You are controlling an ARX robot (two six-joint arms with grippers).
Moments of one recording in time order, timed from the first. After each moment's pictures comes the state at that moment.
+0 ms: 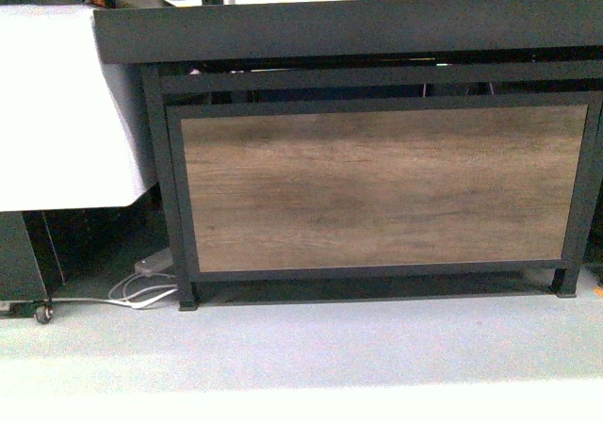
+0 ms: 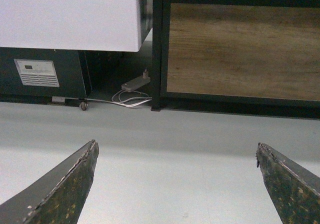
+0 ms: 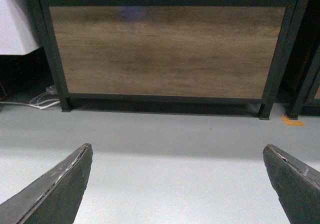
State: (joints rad) left arm 0.00 0.00 0.01 0.00 0.00 0.00; right arm 0.00 0.00 0.01 0.00 0.00 0.00
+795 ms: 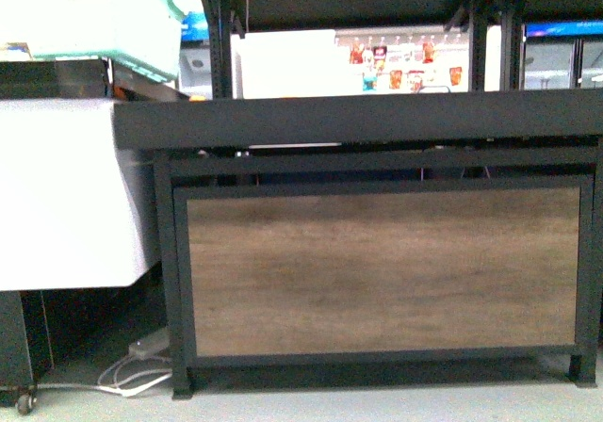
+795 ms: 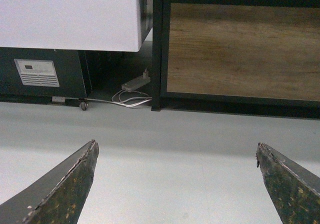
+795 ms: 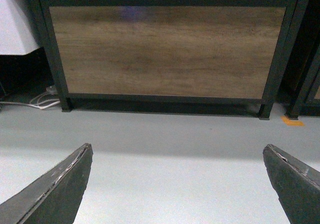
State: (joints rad) left arm 0.00 0.00 0.01 0.00 0.00 0.00; right arm 0.00 0.00 0.01 0.00 0.00 0.00
